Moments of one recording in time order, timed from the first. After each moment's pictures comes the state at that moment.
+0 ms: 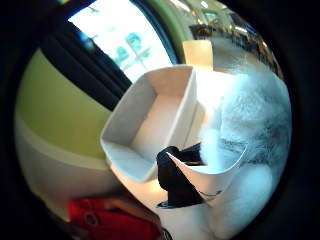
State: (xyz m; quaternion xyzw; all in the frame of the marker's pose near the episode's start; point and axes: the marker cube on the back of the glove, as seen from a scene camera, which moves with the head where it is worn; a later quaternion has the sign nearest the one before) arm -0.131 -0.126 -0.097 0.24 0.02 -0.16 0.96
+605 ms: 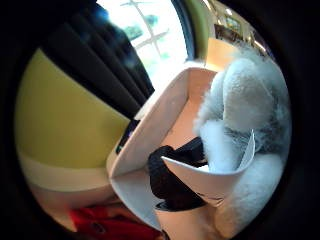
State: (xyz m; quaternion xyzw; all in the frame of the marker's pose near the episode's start) arm -0.322 -0.184 -0.074 0.20 0.10 -0.26 0.94
